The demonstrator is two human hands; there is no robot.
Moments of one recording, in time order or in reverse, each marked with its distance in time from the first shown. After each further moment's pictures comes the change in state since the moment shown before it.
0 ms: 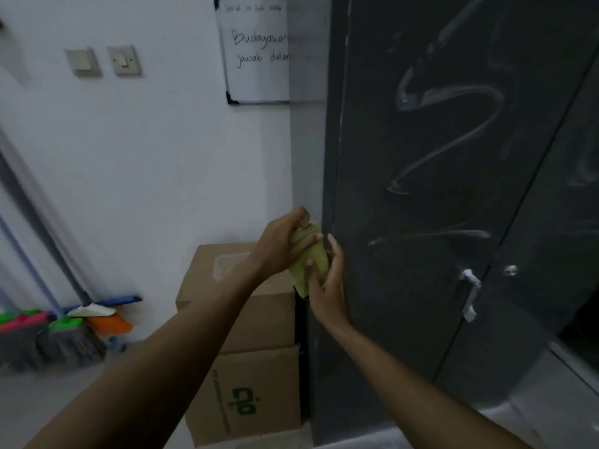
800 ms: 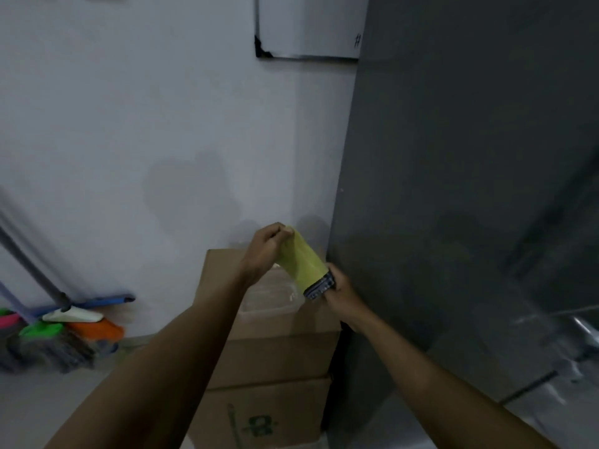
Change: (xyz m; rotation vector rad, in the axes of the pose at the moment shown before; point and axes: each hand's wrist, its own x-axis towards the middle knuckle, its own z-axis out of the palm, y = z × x) left_hand 0.073 -0.293 -0.026 -0.536 0.080 -0.618; right_hand 0.134 0.156 0.149 -0.154 -0.510 0.557
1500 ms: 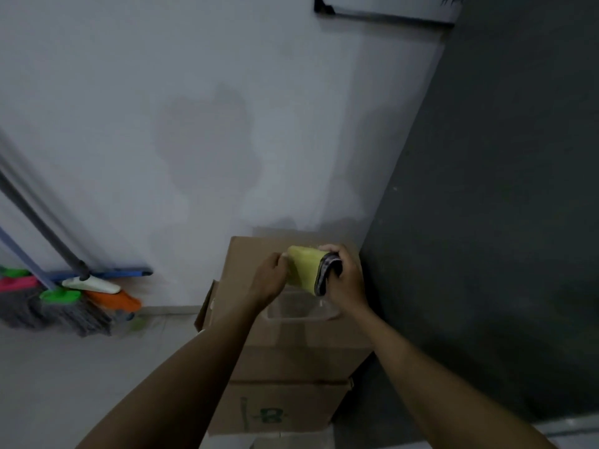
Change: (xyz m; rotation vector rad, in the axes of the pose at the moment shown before) left_hand 0.018 -0.116 -0.040 0.305 0.118 -0.222; right_hand 0.078 -0.014 0.065 -0.059 0.217 -0.304
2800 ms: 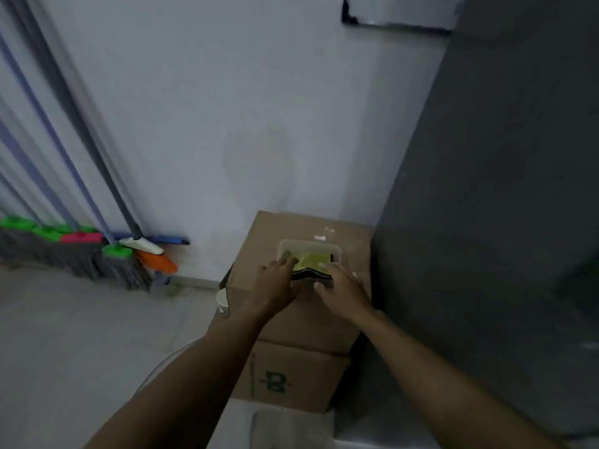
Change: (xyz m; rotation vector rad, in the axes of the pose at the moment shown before) left_hand -0.127 -0.007 0.013 0.759 -0.012 0.127; right_hand -0.093 0.001 -0.029 -0.594 -0.502 0.035
